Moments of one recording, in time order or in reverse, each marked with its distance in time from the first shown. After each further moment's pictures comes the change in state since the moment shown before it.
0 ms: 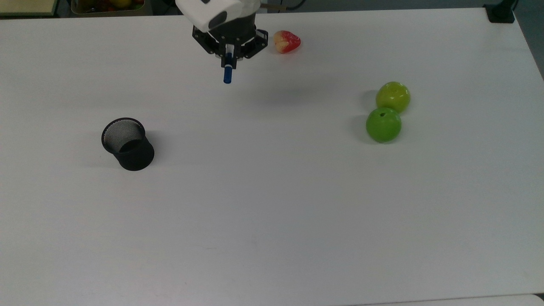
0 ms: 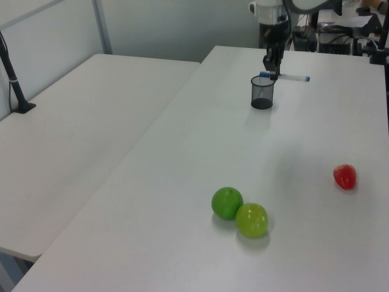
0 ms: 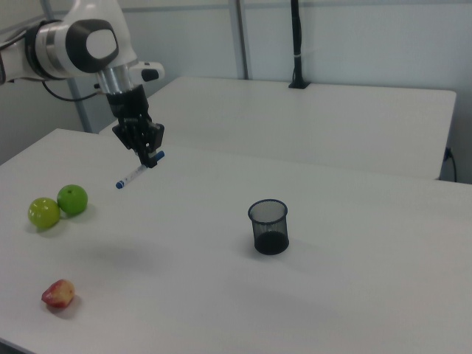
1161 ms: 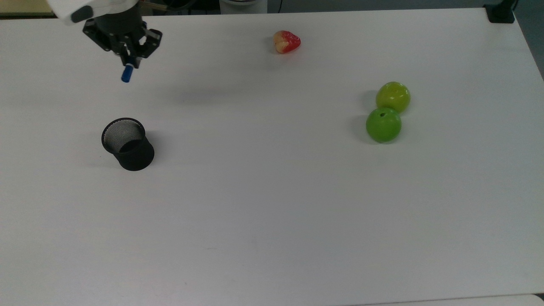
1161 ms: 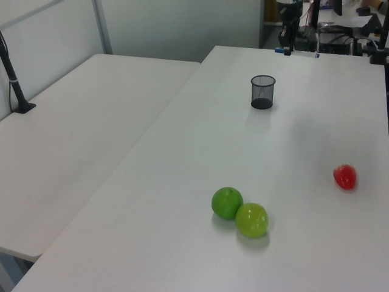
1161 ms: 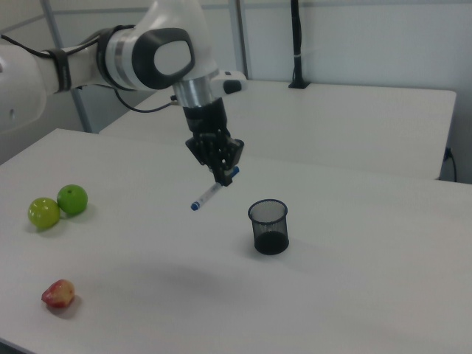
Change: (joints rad) arm -0.250 0.032 -0.064 0.018 0.002 0.077 -0.227
